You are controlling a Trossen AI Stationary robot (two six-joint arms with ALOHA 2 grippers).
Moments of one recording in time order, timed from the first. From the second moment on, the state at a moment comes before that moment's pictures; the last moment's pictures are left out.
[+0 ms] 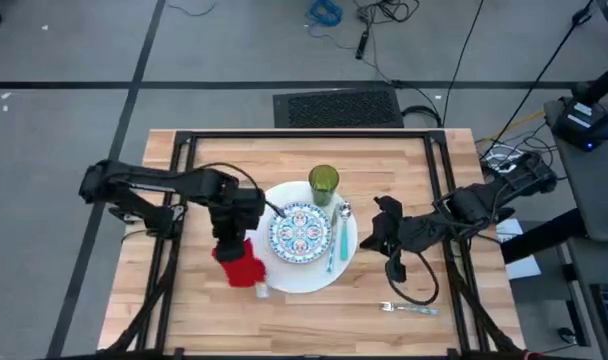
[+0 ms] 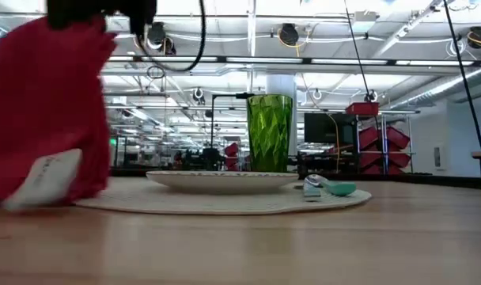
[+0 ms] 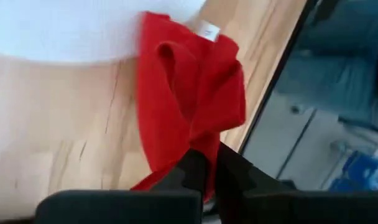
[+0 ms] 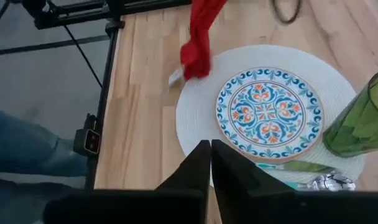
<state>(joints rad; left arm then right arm) -0.06 1.40 1.21 -1.30 0.55 -0.38 0.48 1.27 1.40 -0.87 0.28 0.48</state>
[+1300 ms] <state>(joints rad) 0.30 1.57 1.01 -1.00 -0.07 -0.23 0.48 1.27 1.40 -0.87 0.28 0.51</state>
